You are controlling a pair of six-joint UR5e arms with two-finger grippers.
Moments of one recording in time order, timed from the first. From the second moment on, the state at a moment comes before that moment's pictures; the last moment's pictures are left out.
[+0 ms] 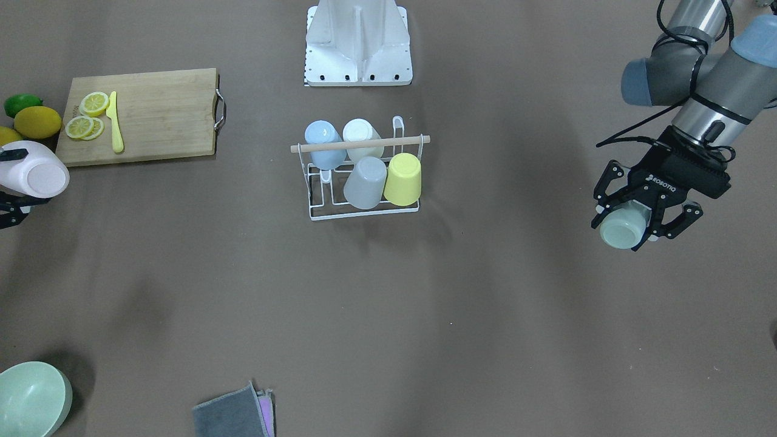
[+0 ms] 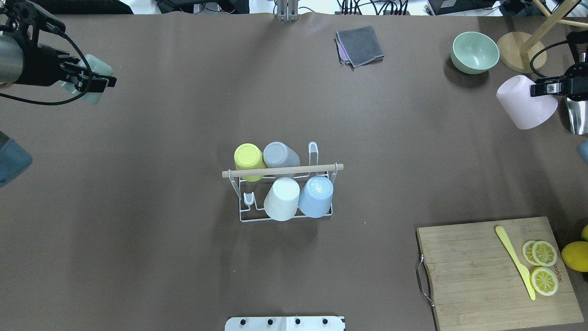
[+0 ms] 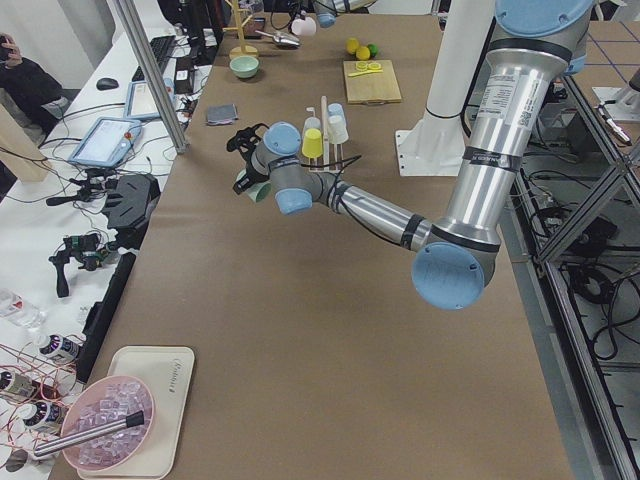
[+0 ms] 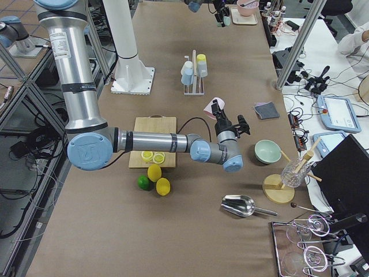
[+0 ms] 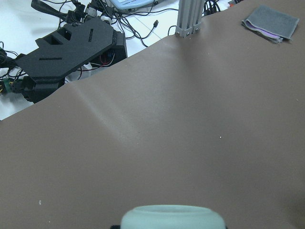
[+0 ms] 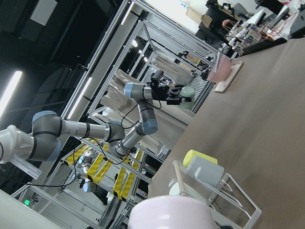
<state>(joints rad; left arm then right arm) -1.04 -1.78 -1.68 -2.41 -2.05 -0.46 1.22 -1.41 1.31 -1.64 3.93 -0.99</state>
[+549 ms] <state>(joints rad) -1.04 -1.71 -1.69 -2.39 -2.05 -0.46 1.21 -1.43 1.30 -1.56 4.03 -1.33</state>
